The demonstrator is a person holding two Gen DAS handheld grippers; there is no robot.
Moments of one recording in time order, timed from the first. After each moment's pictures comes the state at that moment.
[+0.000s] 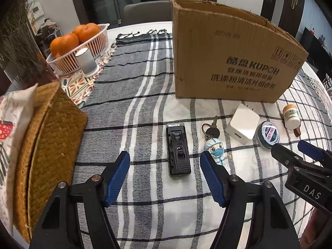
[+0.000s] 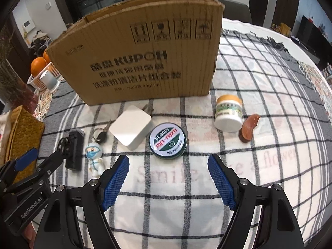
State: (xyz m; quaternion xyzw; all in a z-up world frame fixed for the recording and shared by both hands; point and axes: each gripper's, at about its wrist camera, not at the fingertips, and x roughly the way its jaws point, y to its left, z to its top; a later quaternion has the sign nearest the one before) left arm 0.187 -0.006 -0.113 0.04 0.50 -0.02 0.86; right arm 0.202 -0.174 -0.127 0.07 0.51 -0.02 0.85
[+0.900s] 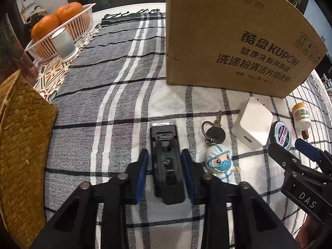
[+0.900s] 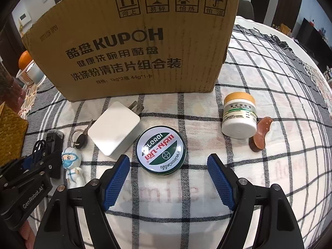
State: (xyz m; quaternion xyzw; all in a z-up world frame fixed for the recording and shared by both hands) left arm 0.224 -0.013 -0.158 0.01 0.54 -0.04 0.84; right arm 0.229 -0.177 -0.157 0.05 0.53 -0.03 0.85
